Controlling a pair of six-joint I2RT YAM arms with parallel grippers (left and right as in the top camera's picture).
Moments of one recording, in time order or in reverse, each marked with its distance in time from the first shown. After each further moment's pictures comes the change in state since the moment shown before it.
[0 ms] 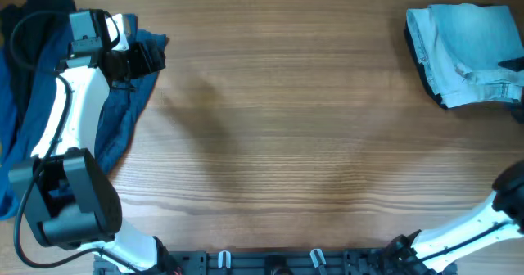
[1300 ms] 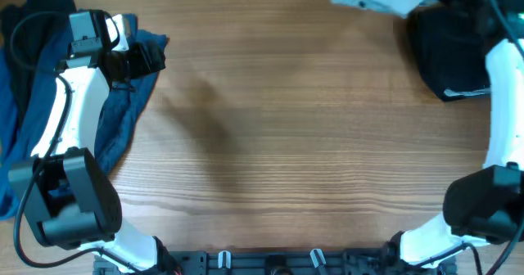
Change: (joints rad) left arm 0.002 0.002 -0.002 -0.002 0.000 0.000; right arm 0.577 -0.257 -0.035 0.612 0.010 0.003
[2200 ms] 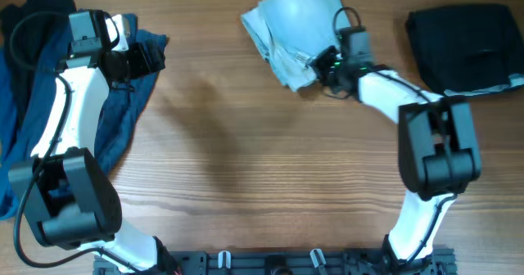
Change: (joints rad) left arm 0.001 0.000 0.000 0.000 0.000 0.000; right arm 0.410 0.272 -0.563 0.449 0.302 0.651
